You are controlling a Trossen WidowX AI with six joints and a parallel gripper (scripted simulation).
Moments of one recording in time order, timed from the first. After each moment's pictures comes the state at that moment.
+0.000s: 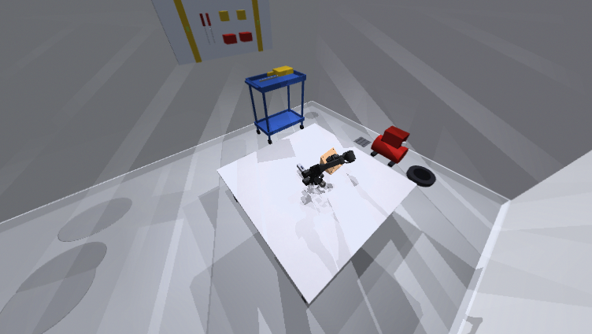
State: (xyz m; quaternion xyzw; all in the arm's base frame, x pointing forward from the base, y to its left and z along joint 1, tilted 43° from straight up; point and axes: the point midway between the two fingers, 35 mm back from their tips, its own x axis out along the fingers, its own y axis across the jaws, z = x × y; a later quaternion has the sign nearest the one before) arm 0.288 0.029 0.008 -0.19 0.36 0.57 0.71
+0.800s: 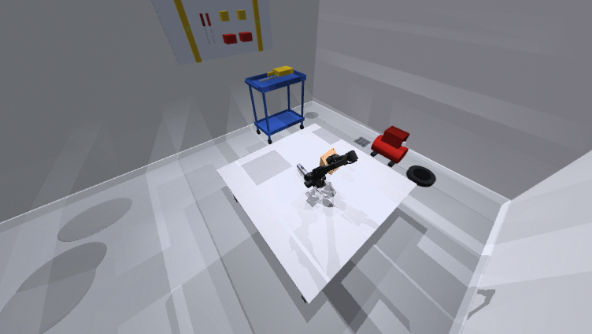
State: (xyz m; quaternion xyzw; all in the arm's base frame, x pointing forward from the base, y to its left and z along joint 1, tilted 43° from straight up) arm 0.296 0.048 0.026 -0.19 0.36 0.57 0.71
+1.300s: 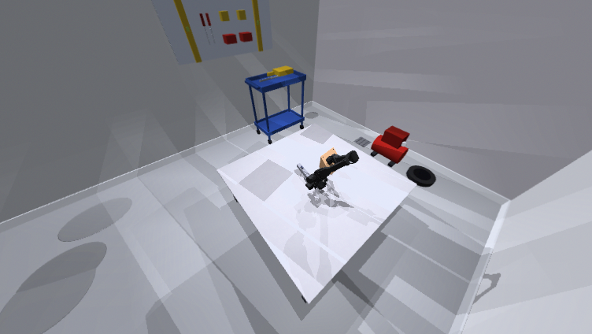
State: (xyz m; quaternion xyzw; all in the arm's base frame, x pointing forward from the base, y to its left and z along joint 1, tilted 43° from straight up) arm 0.302 0.062 0.041 -0.19 0.36 0.57 0.71
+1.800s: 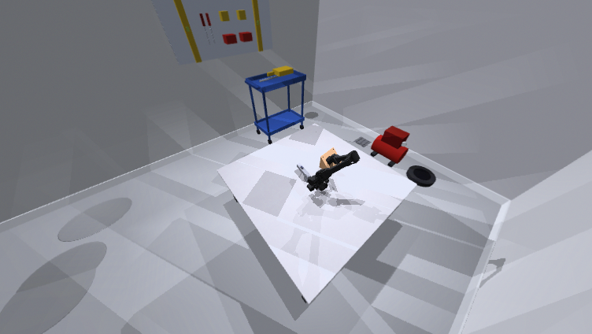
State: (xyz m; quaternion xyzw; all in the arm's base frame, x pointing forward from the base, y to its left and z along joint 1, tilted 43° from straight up) arm 0.307 0.073 0.054 -0.19 0.36 0.57 0.71
